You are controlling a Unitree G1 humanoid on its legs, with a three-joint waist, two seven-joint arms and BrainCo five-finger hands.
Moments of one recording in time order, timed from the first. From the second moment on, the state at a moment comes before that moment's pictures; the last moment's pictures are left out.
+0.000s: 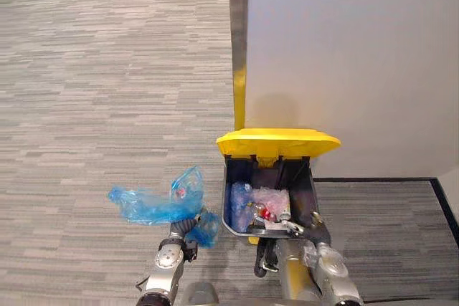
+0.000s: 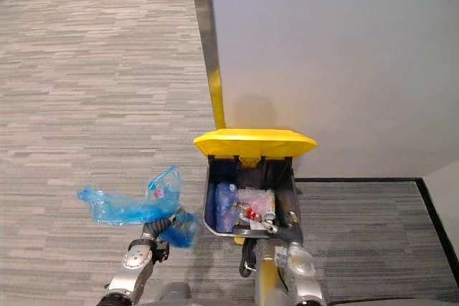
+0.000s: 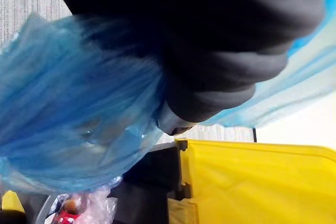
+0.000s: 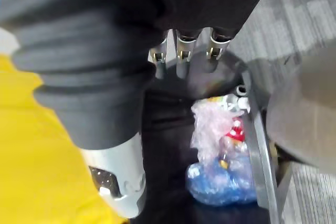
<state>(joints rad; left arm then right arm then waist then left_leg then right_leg) 0.03 0.08 -0.05 0.62 -0.03 -0.16 0.09 0.01 -0.01 -0.04 0.62 0.07 -0.09 -0.11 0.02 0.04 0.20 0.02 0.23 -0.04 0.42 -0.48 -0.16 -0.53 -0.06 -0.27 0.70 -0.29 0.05</state>
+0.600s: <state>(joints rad) 0.03 0.12 -0.13 0.49 -0.07 -0.22 0.11 -0.64 -0.30 0.20 0.72 -0.01 -0.10 -0.13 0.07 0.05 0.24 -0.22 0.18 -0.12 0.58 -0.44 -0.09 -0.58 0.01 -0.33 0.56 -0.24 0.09</state>
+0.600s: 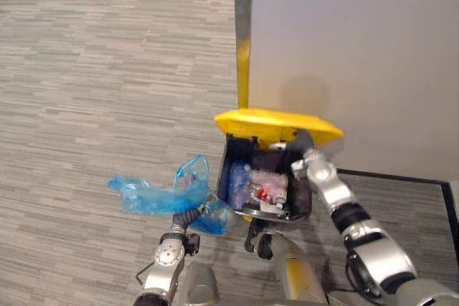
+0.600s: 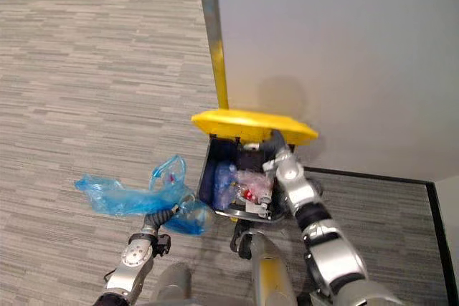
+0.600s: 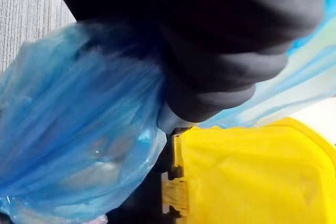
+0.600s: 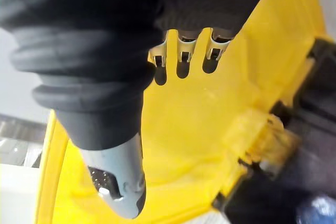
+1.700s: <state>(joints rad) -0.28 0.22 -0.38 0.15 -0.20 -0.28 0.09 -0.88 -0.36 0.24 0.82 0.03 -0.07 -0.15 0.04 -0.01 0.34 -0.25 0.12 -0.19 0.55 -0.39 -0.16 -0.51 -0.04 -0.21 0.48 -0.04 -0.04</state>
